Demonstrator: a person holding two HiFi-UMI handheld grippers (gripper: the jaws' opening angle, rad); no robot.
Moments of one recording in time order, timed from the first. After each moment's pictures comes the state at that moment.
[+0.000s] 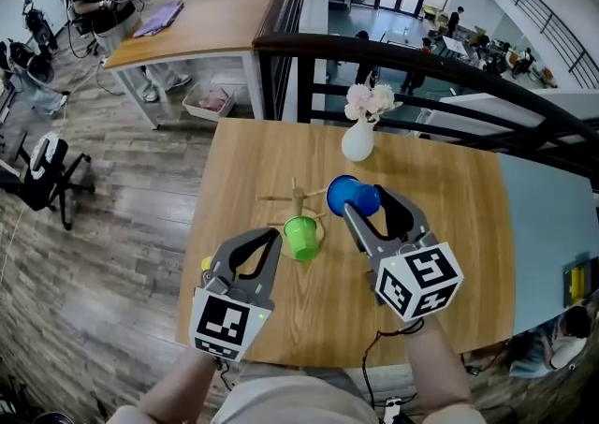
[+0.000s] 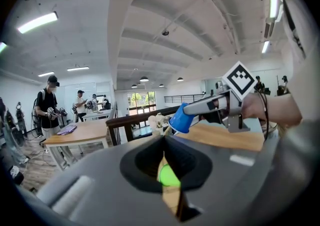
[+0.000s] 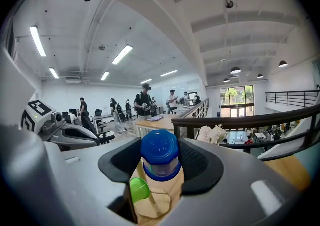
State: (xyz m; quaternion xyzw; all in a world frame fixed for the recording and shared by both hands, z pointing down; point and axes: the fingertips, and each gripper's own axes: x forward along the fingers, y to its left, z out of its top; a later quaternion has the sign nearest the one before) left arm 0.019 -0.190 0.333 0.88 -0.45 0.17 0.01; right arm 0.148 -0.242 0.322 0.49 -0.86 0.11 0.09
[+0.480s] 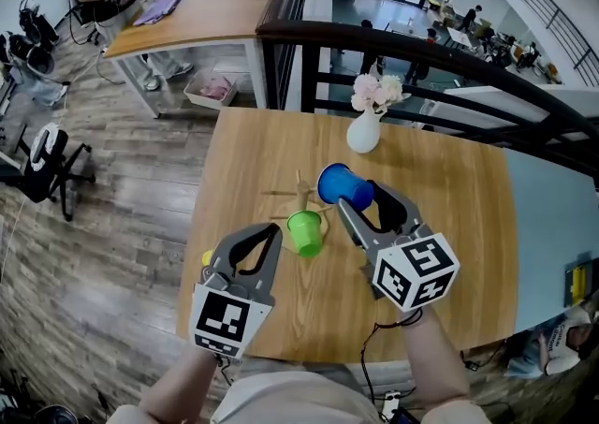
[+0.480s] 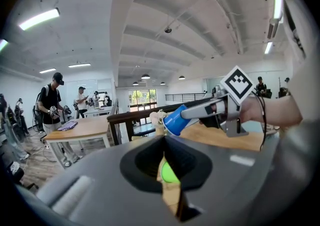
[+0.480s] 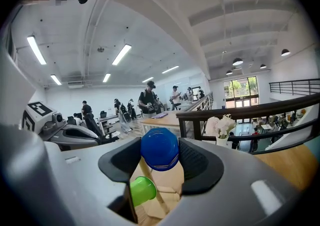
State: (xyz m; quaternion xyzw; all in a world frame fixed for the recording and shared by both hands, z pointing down) left arm 0.011 -0.198 0.347 0.88 -0.45 0.17 0.03; right arm 0.129 -0.256 0.349 0.46 -0.87 0.14 0.09
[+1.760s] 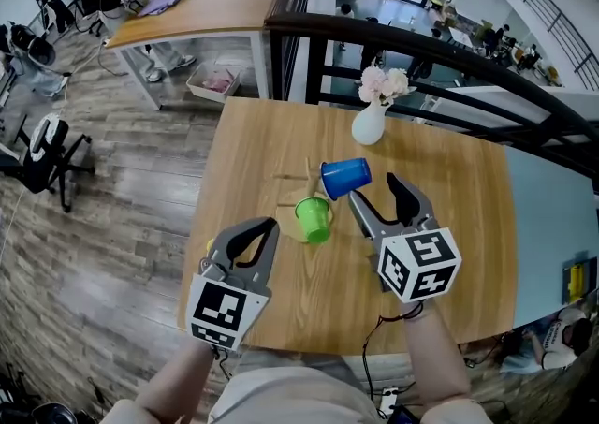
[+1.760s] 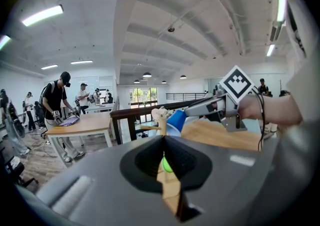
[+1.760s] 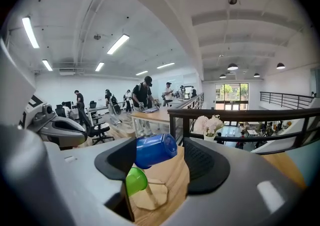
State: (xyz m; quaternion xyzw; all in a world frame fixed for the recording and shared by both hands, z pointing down) left arm -0.013 -0.180 0.356 0.87 -0.45 0.17 0.05; right arm 0.139 -0.245 0.356 0.51 -0.84 0.12 0.14
